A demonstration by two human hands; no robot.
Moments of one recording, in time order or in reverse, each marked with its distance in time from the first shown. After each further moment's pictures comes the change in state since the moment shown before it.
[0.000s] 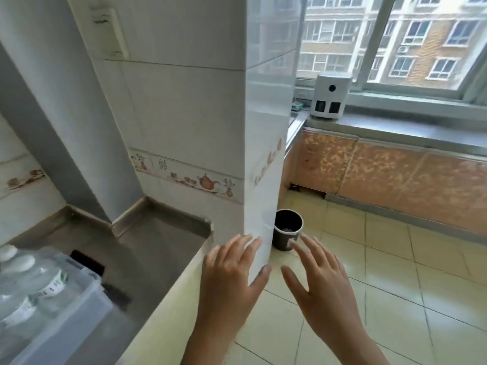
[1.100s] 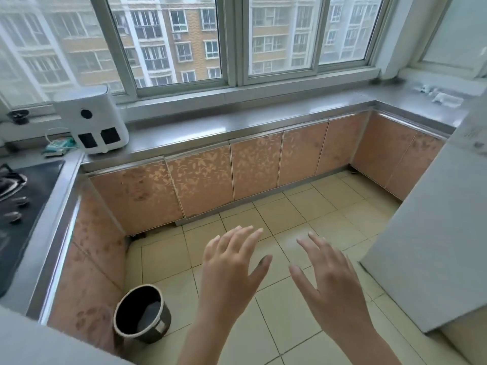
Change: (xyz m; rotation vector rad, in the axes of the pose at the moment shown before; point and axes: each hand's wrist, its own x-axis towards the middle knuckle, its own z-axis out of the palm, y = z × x) left_hand 0.350 0.343 0.341 -0.414 -0.215 0.705; right_hand 0.163 0.414 -0.136 -0.152 0.345 0.803
